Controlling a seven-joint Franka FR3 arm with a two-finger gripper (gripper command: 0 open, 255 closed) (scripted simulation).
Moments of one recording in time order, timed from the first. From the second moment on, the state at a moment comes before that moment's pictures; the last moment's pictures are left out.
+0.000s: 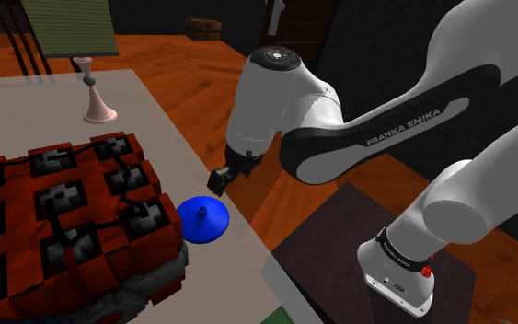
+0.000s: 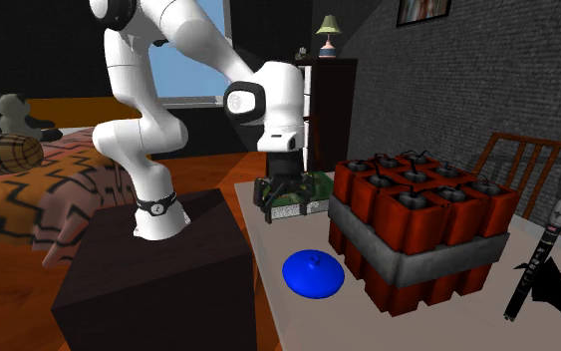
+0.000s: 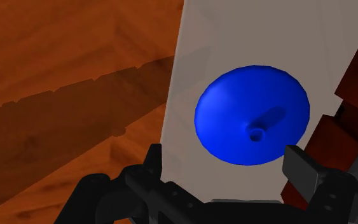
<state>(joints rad) -0.04 -0.15 0.72 -2.44 -0.09 2.44 0.69</state>
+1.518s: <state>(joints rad) 0.06 0.32 0.67 -2.28 -0.66 2.53 1.19</state>
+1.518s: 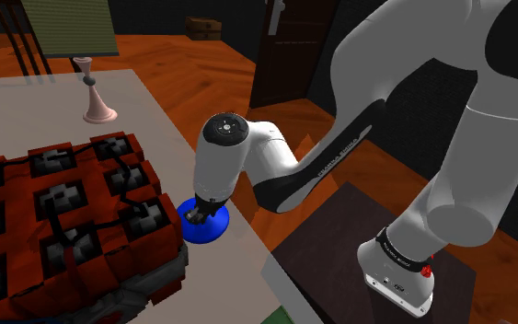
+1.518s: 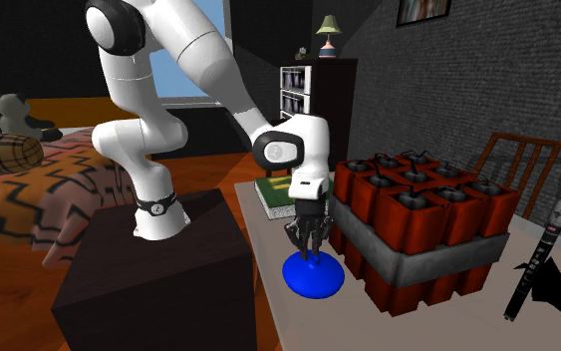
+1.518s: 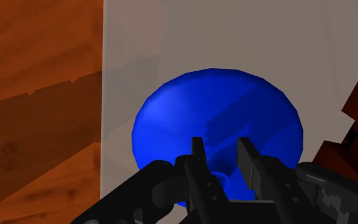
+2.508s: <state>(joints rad) -0.02 0.16 0.77 -2.28 -0.44 2.44 1.02</state>
